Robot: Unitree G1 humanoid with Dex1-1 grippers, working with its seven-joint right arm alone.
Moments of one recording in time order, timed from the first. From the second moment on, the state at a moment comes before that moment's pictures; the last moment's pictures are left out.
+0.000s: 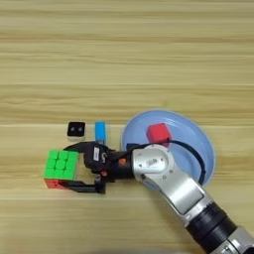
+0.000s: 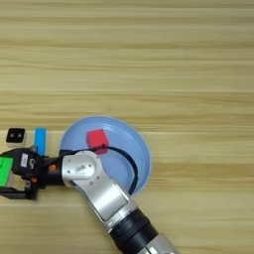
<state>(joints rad) -0.19 -0.16 0.55 0.06 -0.05 0.01 0.90</state>
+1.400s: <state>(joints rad) -0.25 -0.43 0.11 -0.08 0.20 0.19 1.01</state>
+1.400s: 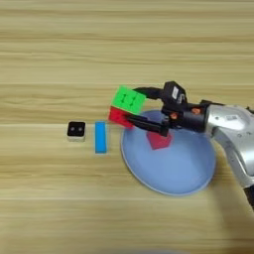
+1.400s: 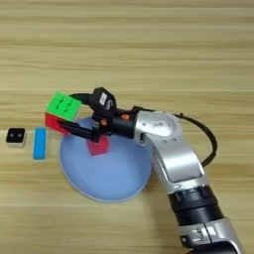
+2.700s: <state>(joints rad) -0.10 -0.63 -0.02 0.04 0.28 -0.05 1.35</state>
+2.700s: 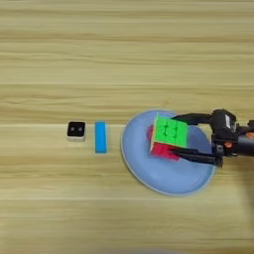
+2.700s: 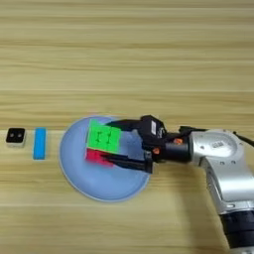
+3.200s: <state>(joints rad) -0.09 -0.67 0.03 0.15 0.25 -0.15 1.45</state>
